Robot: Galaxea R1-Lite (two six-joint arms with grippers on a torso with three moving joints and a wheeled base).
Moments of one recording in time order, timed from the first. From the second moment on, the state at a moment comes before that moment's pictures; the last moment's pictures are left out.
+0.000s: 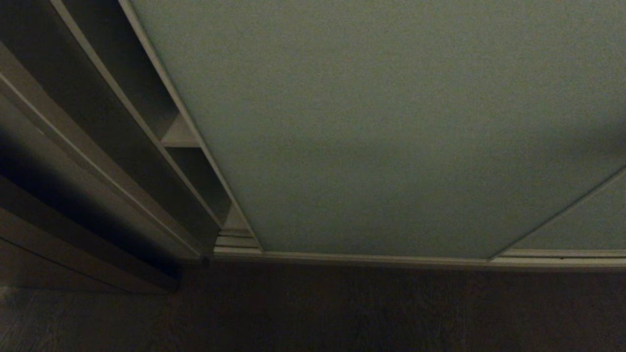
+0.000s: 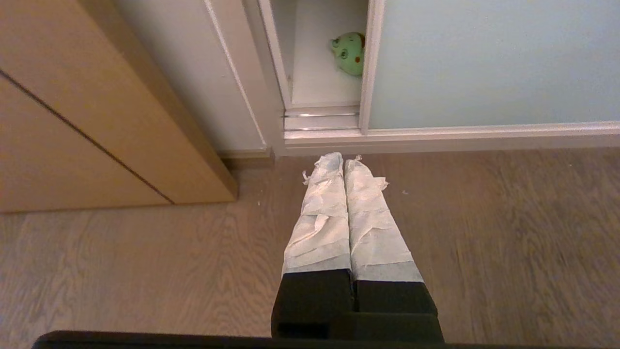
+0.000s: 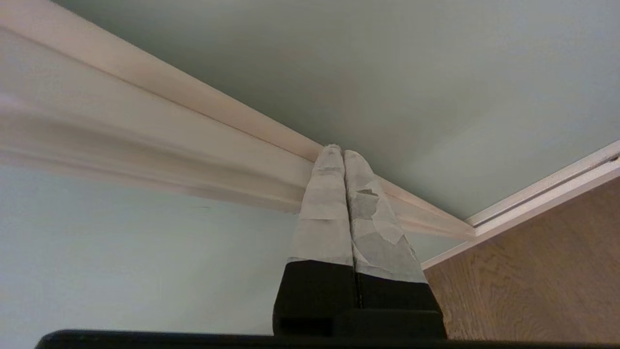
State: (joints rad) left arm -0.01 0.00 0.00 0.00 -0.04 0.09; right arm -0.80 1.63 -1.57 0.05 0.68 0.63
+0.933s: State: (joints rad) left arm -0.01 0.00 0.00 0.00 -0.04 0.09; right arm -0.72 1.55 -1.49 0.01 0.68 0.63
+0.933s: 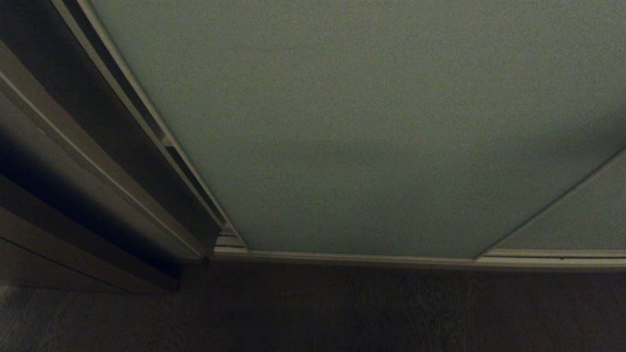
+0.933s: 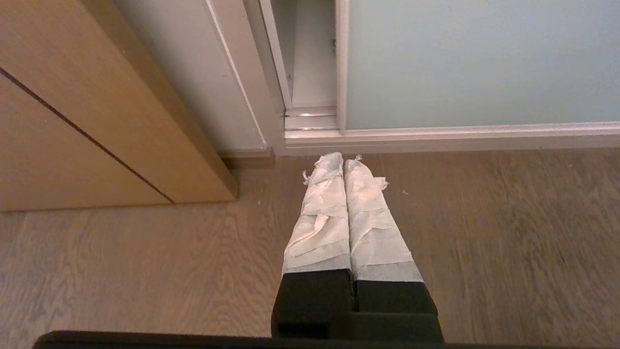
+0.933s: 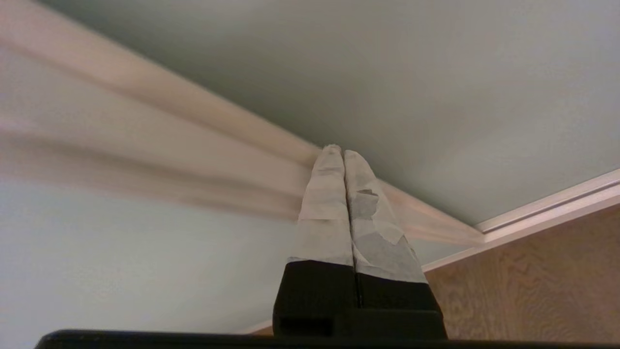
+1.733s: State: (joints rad) left arm -0.01 0.00 0.00 0.00 -0.04 0.09; right arm -0.64 1.43 -1.37 -0.03 0.68 0.62
